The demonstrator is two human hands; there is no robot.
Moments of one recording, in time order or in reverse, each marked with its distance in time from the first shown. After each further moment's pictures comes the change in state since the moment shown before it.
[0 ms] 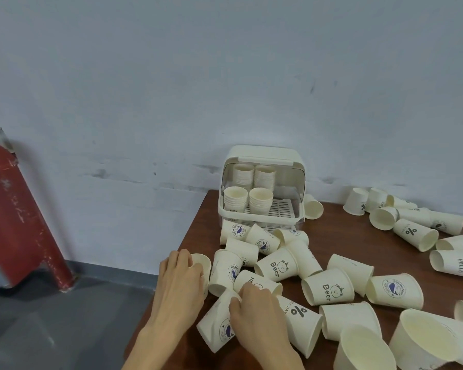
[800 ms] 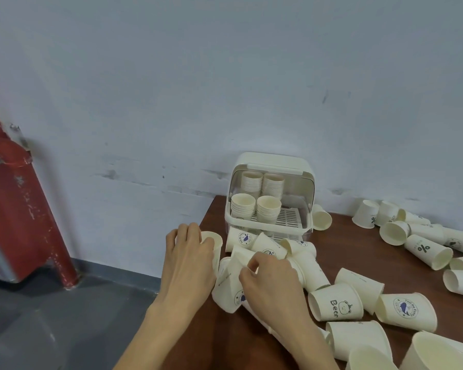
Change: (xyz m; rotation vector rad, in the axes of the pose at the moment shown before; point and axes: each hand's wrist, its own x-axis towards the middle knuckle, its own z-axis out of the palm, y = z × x) left_hand 0.041 0.016 -0.042 0.097 0.117 -0.009; right_hand 0.020 -0.019 -0.055 0.072 0.190 -0.115
